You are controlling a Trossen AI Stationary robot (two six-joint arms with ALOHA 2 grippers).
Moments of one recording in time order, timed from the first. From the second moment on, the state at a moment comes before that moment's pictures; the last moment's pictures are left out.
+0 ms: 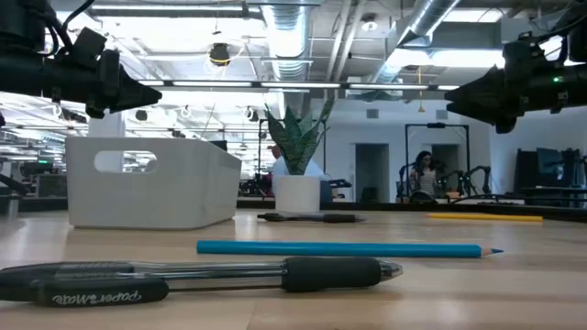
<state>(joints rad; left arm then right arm) 0.37 0.01 0.02 0.06 -0.33 -0.01 -0.32 0.03 0.01 0.03 0.16 0.12</state>
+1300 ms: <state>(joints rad) 0.37 0.01 0.02 0.06 -0.33 -0.06 -0.32 0.03 0.01 0.03 0.16 0.12</state>
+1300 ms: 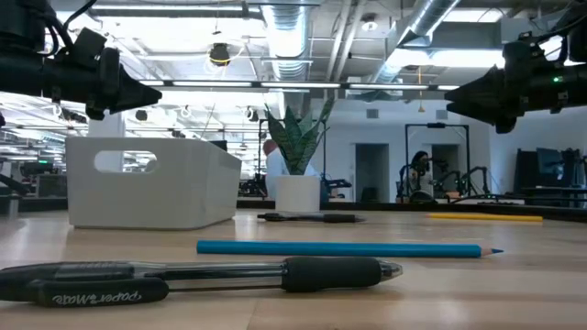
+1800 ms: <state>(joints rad) 0.37 0.01 0.02 0.06 -0.33 -0.10 -0.34 0.03 0.01 0.04 0.18 0.21</state>
